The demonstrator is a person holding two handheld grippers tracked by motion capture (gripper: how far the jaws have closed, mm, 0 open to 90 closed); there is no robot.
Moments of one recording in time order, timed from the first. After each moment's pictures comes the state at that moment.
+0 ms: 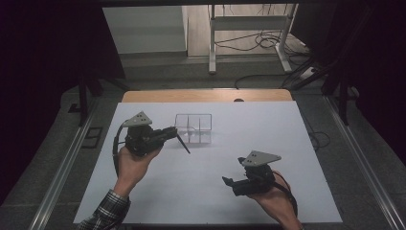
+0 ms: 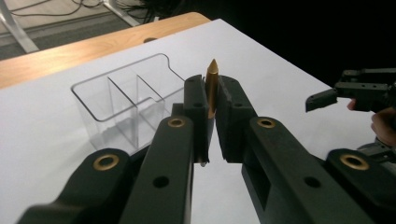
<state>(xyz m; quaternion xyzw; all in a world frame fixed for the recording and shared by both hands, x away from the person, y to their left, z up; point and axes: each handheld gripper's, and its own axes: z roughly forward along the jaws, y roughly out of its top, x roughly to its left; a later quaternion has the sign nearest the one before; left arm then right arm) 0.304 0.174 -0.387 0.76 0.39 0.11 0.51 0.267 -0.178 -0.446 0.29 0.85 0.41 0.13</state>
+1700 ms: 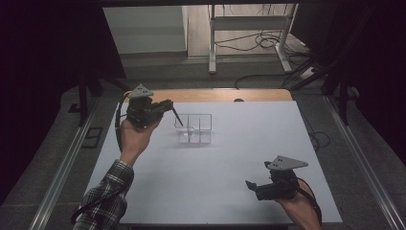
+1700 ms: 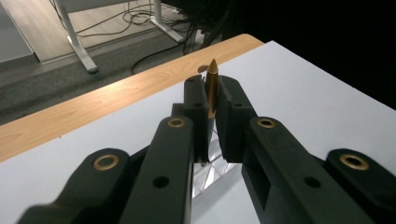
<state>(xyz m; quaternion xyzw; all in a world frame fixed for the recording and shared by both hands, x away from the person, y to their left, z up) 0.364 0.178 -0.361 0.75 0.41 0.19 0.48 0.263 -0.240 -0.460 0.34 0.84 0.40 0.15</state>
